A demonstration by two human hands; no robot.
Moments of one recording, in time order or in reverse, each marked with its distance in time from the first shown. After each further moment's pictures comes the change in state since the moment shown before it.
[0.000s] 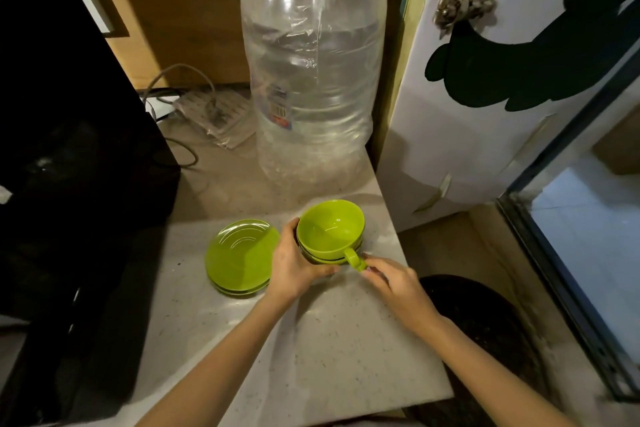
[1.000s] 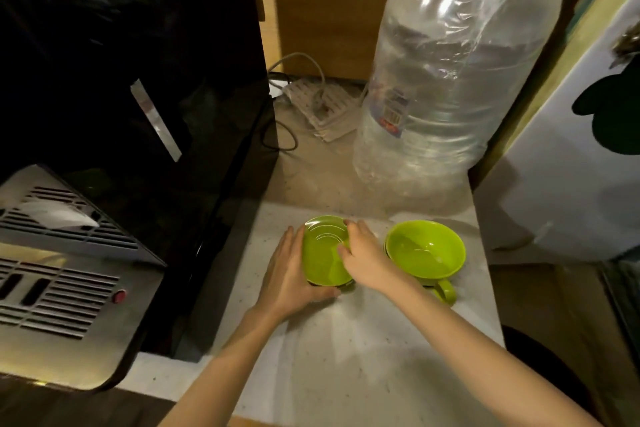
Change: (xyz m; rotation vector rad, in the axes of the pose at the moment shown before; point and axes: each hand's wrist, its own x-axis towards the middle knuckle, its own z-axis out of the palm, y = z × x) left_hand -0.027 -0.069 -0.096 0.340 0.066 -0.098; right_hand 0.102 -0.126 0.103 -0.233 -0.419 0.000
